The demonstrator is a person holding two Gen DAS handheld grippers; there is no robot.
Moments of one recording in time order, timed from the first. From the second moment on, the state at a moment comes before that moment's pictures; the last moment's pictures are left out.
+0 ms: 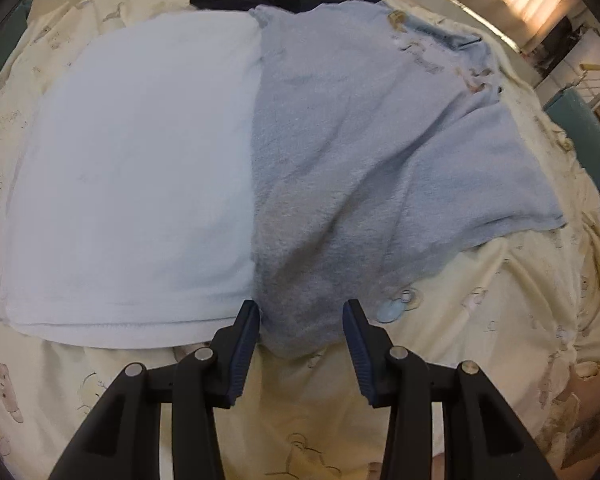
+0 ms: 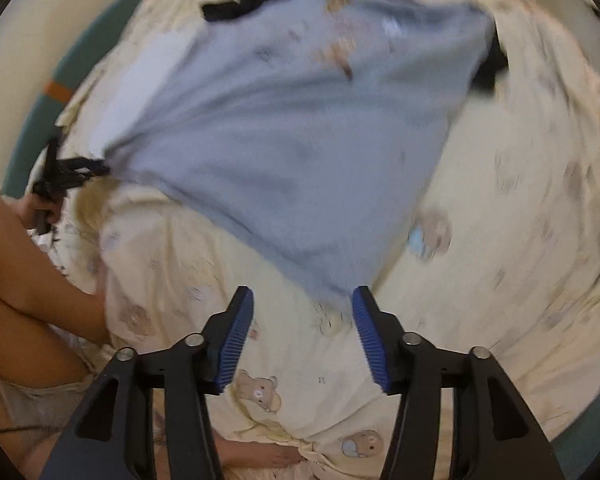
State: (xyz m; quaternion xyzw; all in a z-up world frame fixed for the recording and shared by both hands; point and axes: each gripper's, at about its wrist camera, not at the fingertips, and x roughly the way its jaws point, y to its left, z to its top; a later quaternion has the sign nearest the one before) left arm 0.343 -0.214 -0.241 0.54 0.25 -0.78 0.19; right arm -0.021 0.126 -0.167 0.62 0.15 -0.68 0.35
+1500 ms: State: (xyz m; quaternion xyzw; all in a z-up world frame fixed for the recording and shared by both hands) left arm 0.344 -0.193 -0.230 0.55 0.26 -0.77 0.20; right arm 0.010 0.133 -0.246 0.51 0.22 -0.76 0.34
